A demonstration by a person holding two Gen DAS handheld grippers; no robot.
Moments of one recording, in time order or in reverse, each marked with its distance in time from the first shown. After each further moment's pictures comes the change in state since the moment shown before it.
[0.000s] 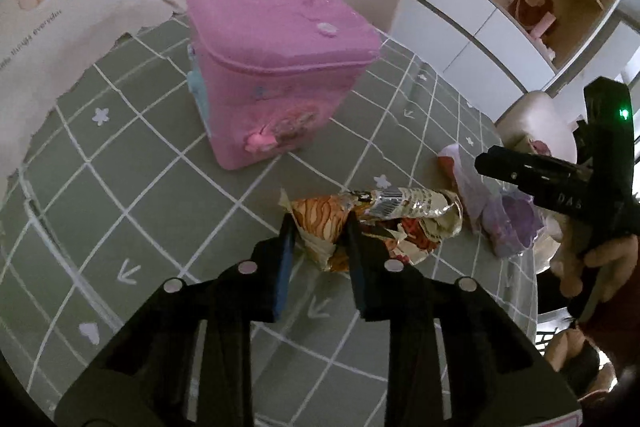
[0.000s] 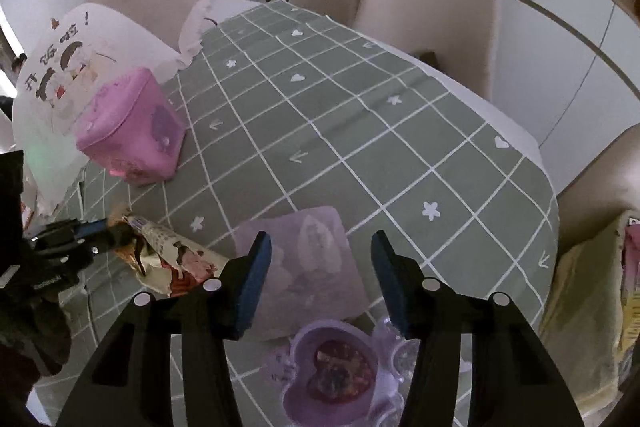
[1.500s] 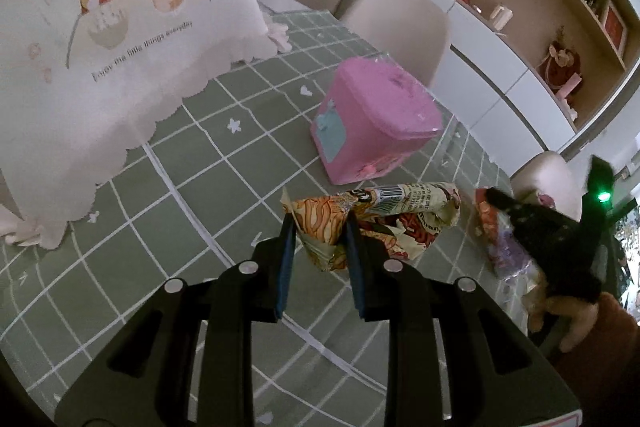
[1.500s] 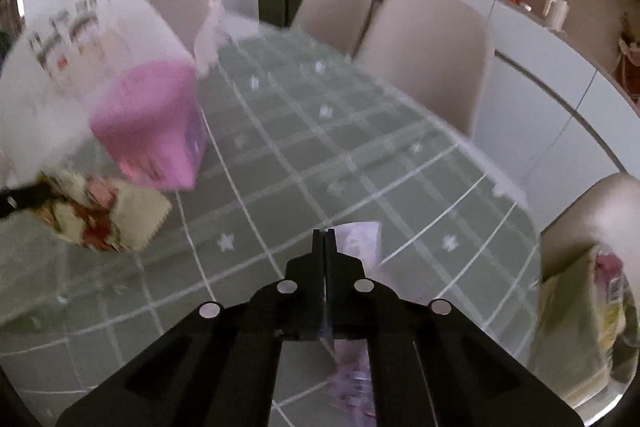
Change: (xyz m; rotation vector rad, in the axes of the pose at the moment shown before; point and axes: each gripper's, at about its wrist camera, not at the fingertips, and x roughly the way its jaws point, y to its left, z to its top) left arm -0.085 0.047 -0.010 -0.165 -0.127 0.087; right arm -0.016 0.059 -0.009 -0.105 -0.193 -0.155
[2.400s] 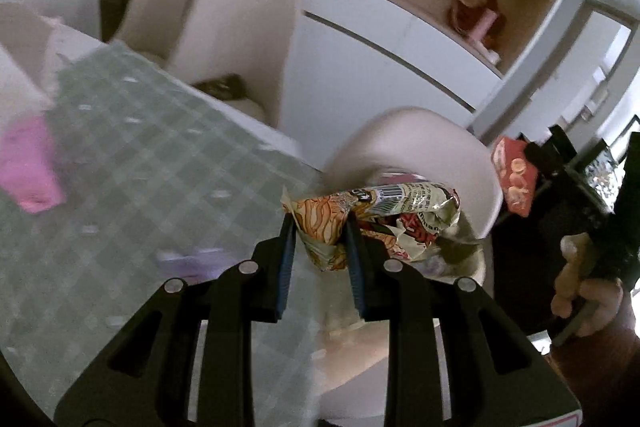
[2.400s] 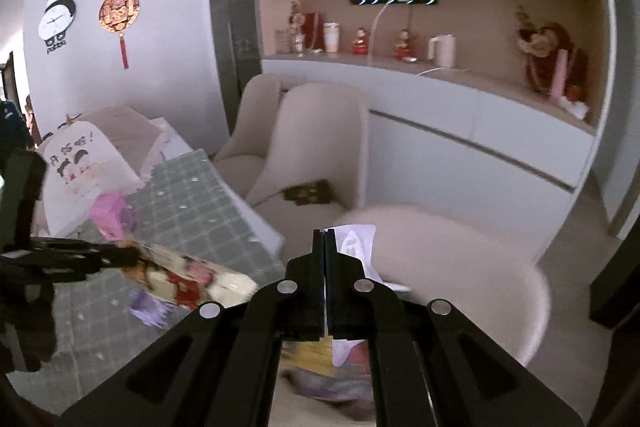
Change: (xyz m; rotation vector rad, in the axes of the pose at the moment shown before) left arm 0.057 -0.367 -0.018 0.203 0.031 -0.161; right arm -0.206 -0.324 -0.048 0.115 -0.295 -0.005
